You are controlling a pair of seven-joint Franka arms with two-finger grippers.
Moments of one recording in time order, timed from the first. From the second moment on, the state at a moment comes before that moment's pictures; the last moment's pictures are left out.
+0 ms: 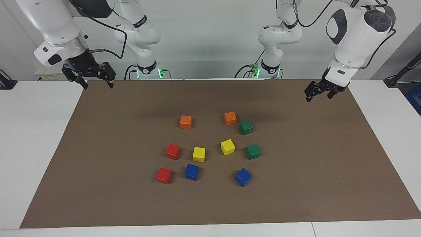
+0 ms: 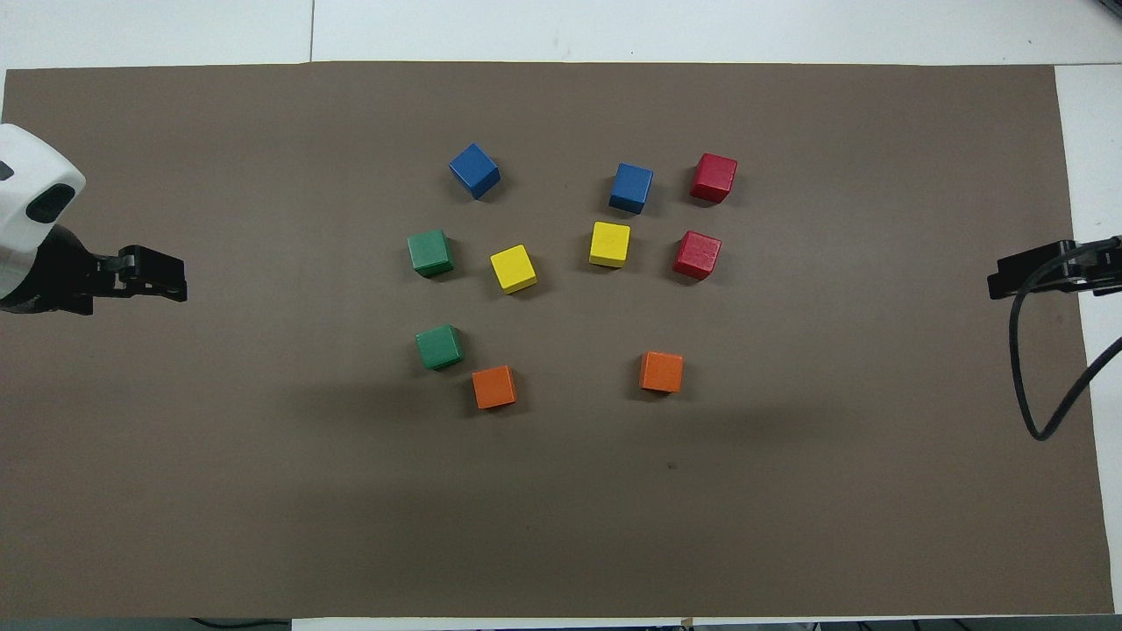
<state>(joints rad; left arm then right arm) -0.01 -0.04 -0.06 -1.77 0.01 1.69 -0.14 -0.07 -0.05 0.02 -1.62 0.02 1.53 -0.05</state>
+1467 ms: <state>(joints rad) -0.01 -0.04 -0.06 -1.77 0.01 1.69 -0.14 0.22 0.23 0.03 -1.93 0.02 2.23 0.64</state>
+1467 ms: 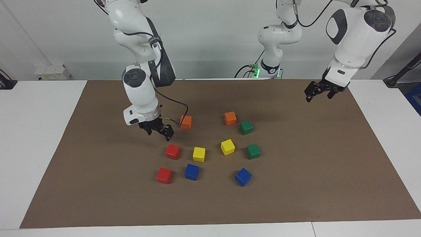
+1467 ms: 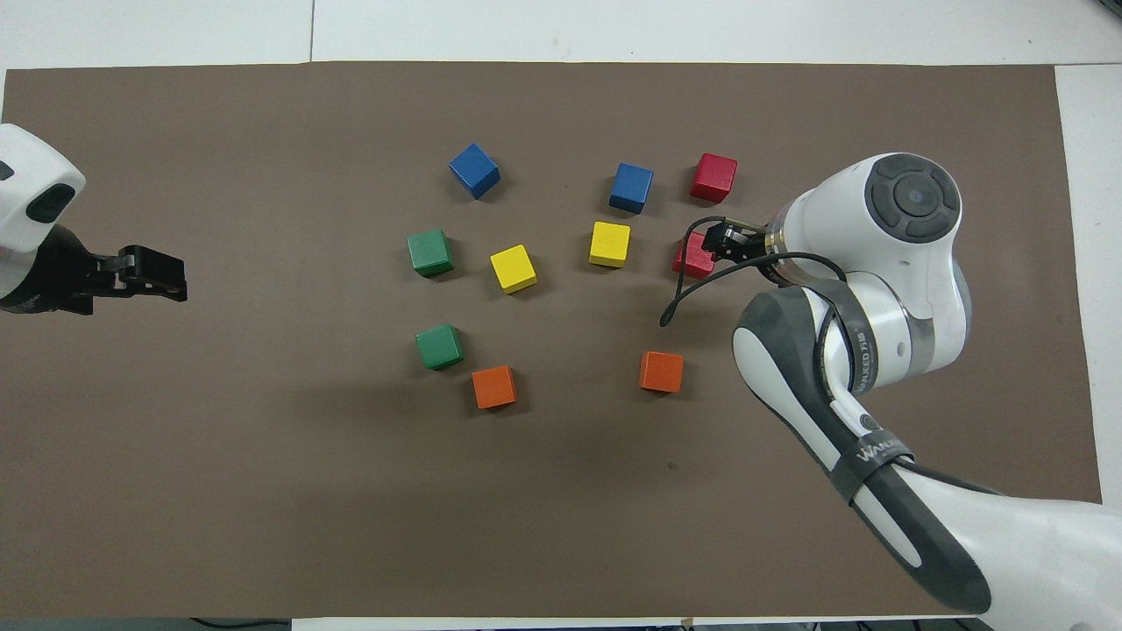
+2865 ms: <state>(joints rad) -0.34 0.16 -0.09 -1.93 0.00 2.11 -0.61 0.27 0.47 0.03 -1.73 -0.03 2.26 0.72</state>
